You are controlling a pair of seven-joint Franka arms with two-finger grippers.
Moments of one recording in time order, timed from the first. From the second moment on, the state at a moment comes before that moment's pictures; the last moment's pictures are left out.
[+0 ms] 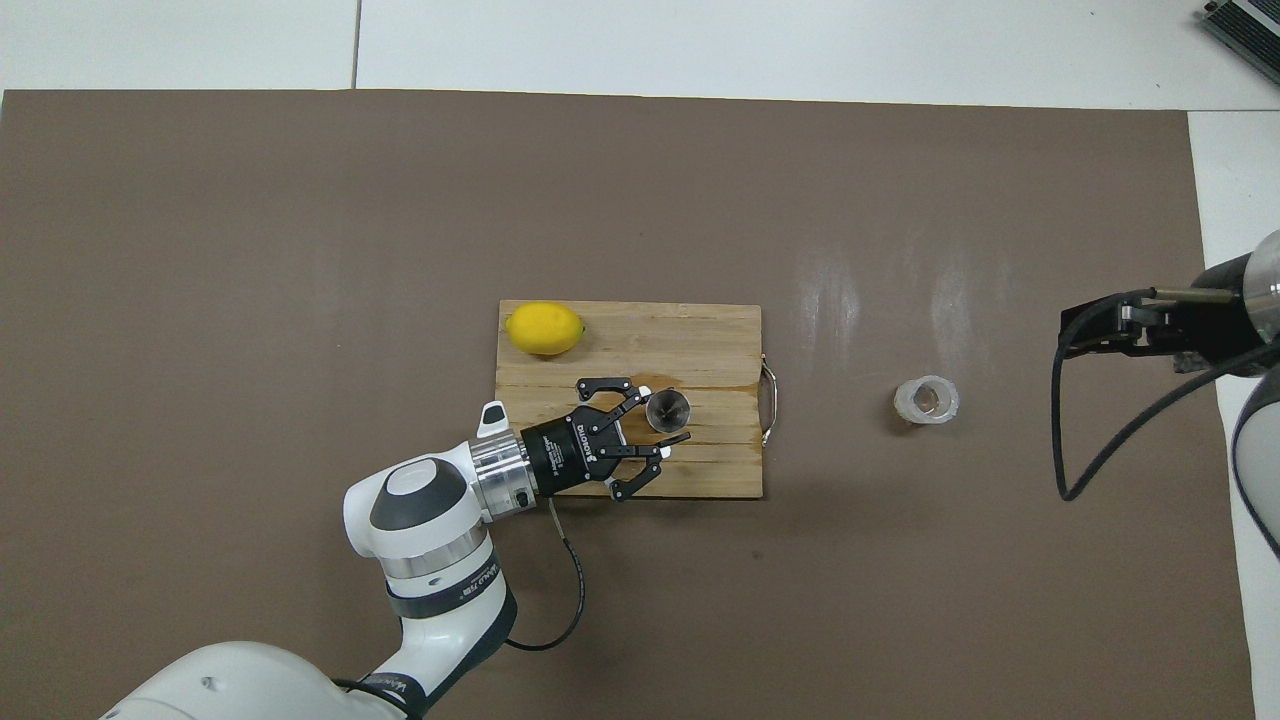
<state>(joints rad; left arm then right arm) -0.46 0.28 -0.14 -2.28 -2.27 2.16 -0.39 -0.02 -0.05 0.05 -1.67 -0.03 1.59 0.18</state>
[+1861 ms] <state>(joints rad) -0.45 0.09 -0.12 -2.28 -2.10 2.53 -0.42 -0.06 -0.04 0.05 -1.99 0.07 1.91 -0.86</state>
